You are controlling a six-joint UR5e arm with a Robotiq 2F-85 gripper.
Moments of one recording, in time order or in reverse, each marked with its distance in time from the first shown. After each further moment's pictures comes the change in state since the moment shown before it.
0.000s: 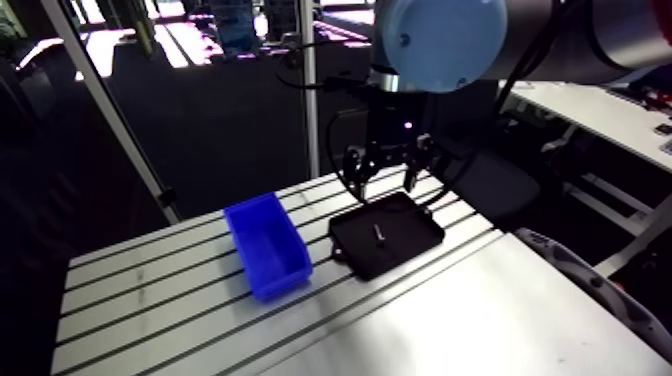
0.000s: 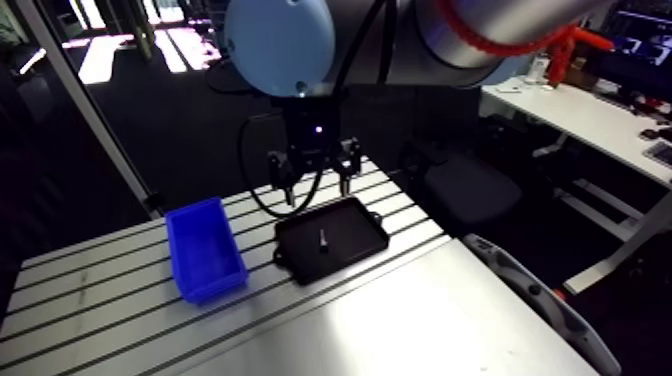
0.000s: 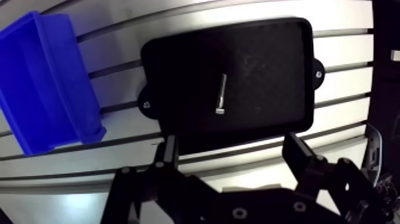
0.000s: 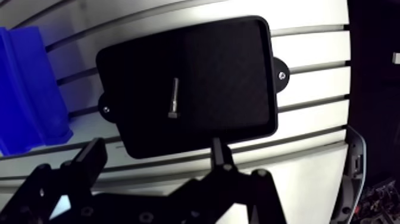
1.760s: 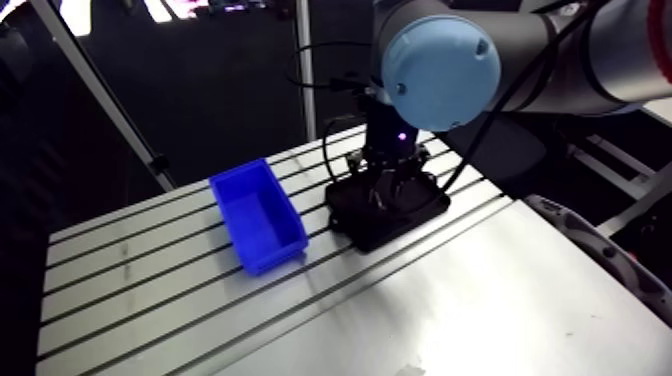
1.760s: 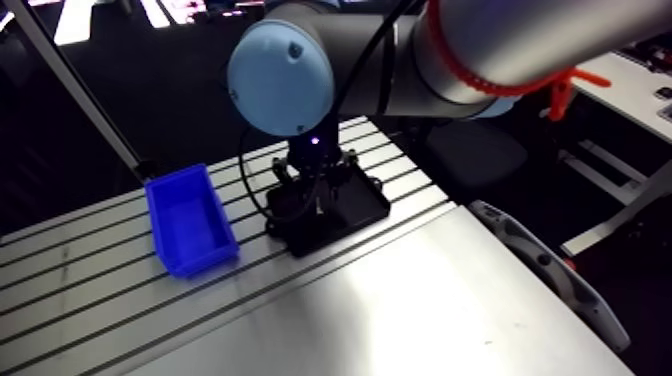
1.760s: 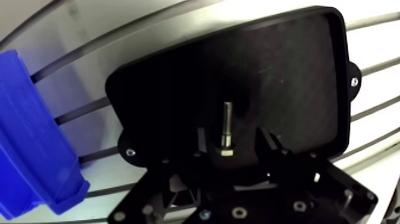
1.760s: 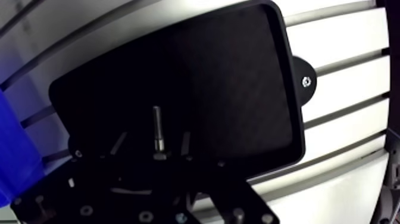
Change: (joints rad) arm -0.012 0.135 0.064 -0.175 0.006 0.129
